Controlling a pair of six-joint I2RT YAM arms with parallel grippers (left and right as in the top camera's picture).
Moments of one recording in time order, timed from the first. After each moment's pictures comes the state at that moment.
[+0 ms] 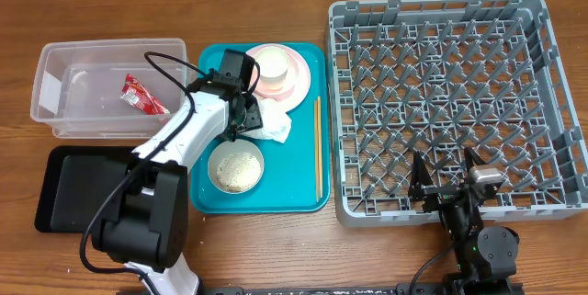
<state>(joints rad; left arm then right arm) -0.26 1.86 1.22 -0.68 -0.11 -0.52 0.11 0.01 0.02 -0.04 -0.03 0.13</state>
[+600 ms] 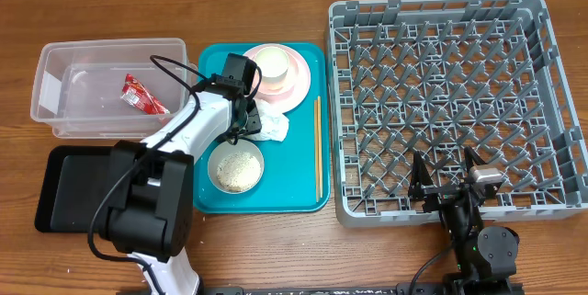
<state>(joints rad) -0.26 1.91 1.21 -0.66 -0.11 -0.53 0.11 0.01 0.02 -0.04 -0.03 0.13</state>
